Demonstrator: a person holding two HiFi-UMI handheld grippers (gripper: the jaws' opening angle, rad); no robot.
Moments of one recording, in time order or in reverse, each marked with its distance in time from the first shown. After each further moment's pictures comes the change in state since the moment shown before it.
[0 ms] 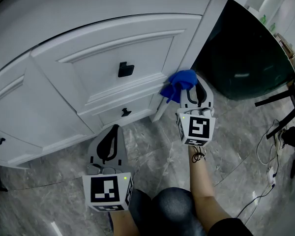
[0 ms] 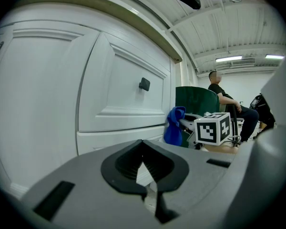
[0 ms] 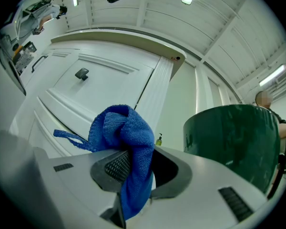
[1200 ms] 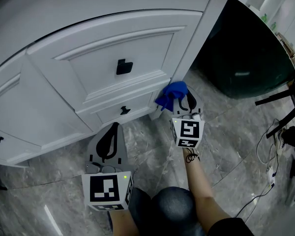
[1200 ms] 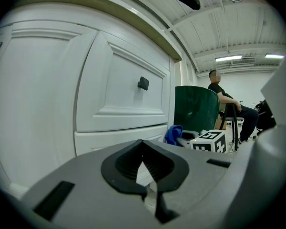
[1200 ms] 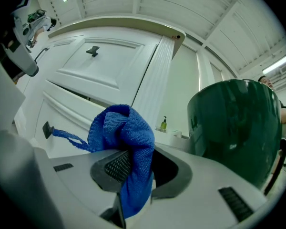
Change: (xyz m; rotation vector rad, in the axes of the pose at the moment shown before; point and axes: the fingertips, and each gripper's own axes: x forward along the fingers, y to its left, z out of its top) left arm 0.003 -0.002 -0.001 0.004 0.003 -0.001; right arm -0.010 0.028 -0.076 0.046 0.153 0.049
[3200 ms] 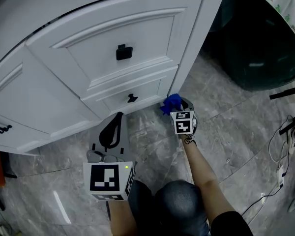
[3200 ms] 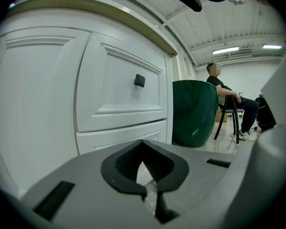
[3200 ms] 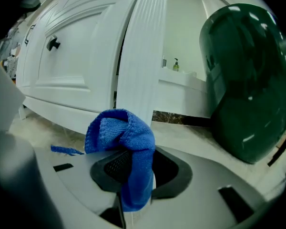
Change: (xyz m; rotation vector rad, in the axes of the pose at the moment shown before) left arm -0.004 -0.004 -0.007 0.066 0.038 0.025; right arm 0.005 0.070 -0.220 0.142 0.527 0.198
